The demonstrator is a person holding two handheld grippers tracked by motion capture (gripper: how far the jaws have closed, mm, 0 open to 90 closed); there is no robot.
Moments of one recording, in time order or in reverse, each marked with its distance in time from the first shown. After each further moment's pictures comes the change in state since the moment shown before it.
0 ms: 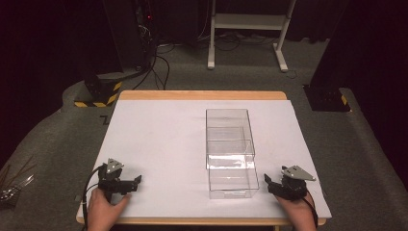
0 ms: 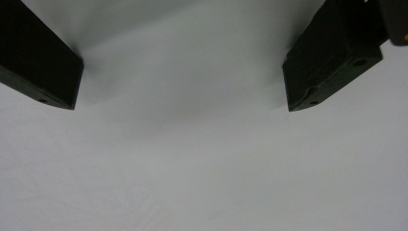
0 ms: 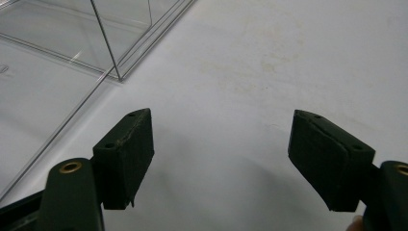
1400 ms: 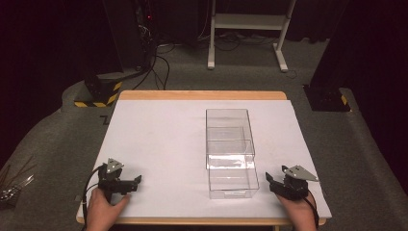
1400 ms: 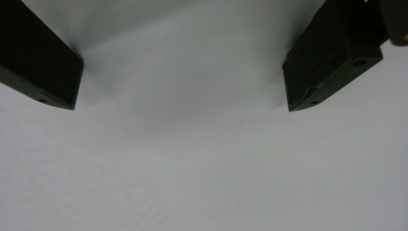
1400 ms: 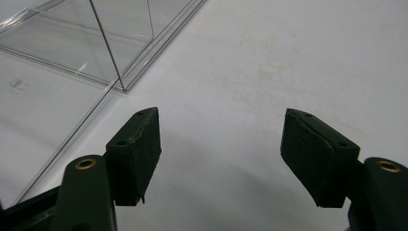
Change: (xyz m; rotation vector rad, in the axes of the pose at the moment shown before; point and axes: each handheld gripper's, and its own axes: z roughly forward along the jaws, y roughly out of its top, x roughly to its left) left arm 0.000 0.000 0.000 -0.001 -0.001 -0.003; right arm -0.002 0.002 -0.006 -0.028 0.010 0.026
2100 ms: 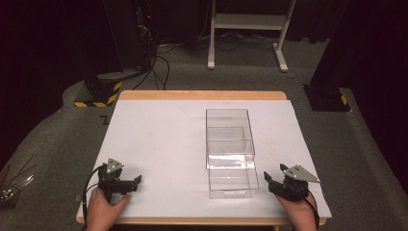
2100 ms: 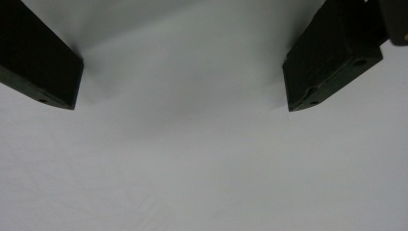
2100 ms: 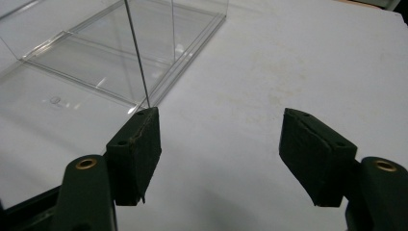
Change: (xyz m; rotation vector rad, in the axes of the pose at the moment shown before) left arm 0.000 0.000 0.000 0.001 0.000 0.001; right arm 0.010 0.013 -0.014 -0.044 0.023 -0.032
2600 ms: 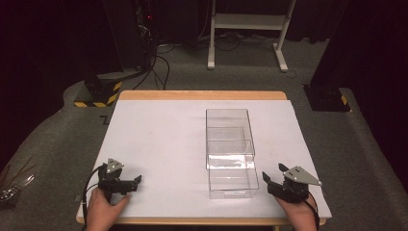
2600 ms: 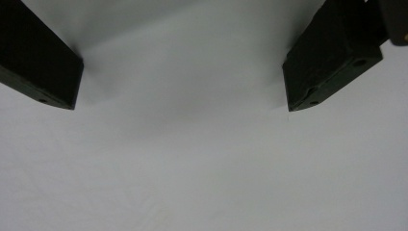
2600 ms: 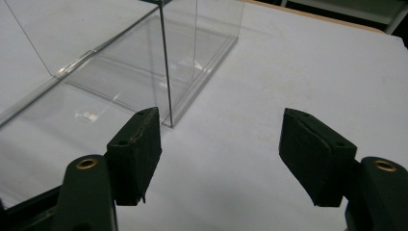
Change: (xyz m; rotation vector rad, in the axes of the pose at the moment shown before) left arm 0.000 0.000 0.000 0.000 0.000 0.001; right arm 0.010 0.009 -0.013 -0.044 0.019 -0.018
